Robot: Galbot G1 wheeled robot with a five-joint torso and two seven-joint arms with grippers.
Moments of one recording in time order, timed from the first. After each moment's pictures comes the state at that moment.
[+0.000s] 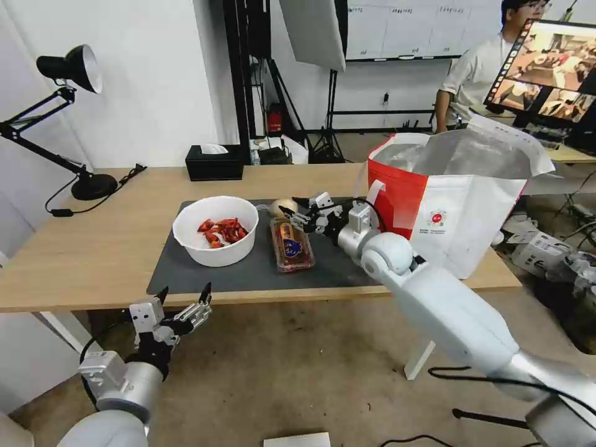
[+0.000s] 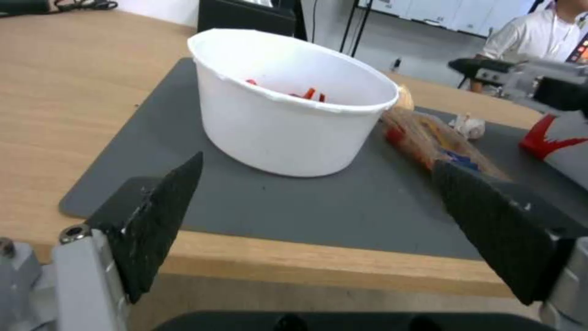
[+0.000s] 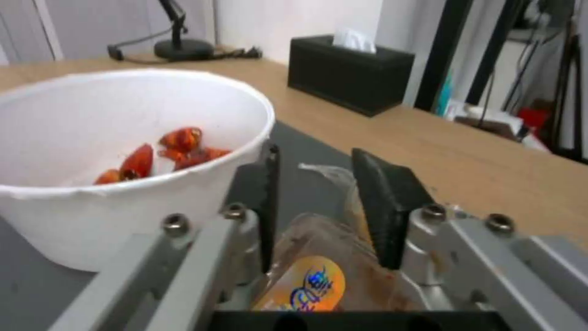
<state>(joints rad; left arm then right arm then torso) 1.69 -1.28 -0.64 -2.35 -0.54 0.27 -0.11 -0.36 1.11 -0.30 1.39 0.68 -0.19 -0.24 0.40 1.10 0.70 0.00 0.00</state>
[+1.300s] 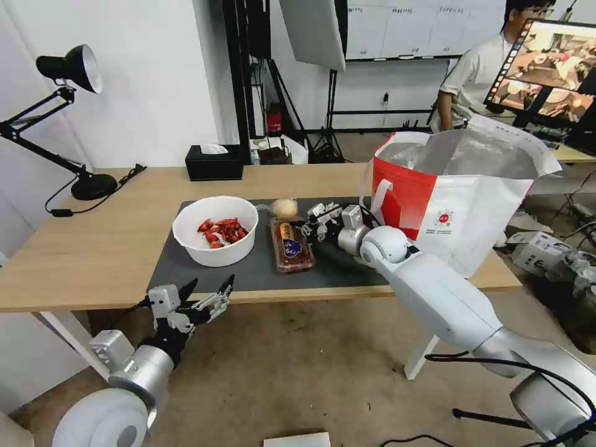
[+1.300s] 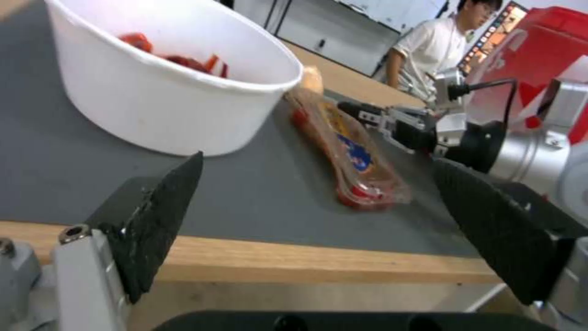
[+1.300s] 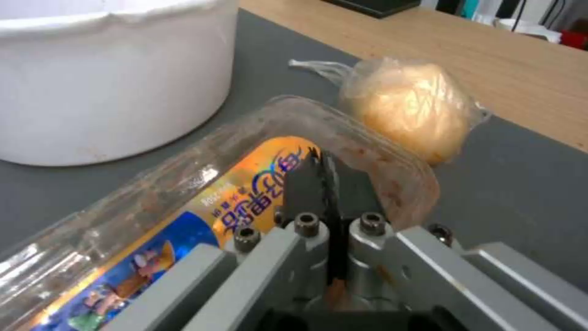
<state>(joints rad) 1.58 -1.22 -0.61 -2.32 -0.82 0.39 -0.05 -0.34 1.13 -0.30 1.27 0.64 -0.31 -0.33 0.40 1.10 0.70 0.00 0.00</state>
